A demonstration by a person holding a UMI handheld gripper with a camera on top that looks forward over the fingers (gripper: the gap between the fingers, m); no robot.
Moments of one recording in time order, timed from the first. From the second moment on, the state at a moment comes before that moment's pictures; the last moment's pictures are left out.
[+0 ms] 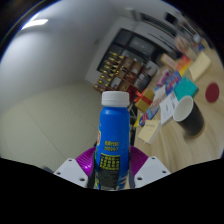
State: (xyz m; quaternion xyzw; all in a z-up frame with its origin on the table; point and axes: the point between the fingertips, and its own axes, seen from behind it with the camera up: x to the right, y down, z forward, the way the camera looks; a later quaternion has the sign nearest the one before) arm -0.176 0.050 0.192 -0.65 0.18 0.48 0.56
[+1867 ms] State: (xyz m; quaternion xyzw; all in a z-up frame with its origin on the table) arm 0.168 0.165 0.075 -0.73 0.01 -0.02 0.68
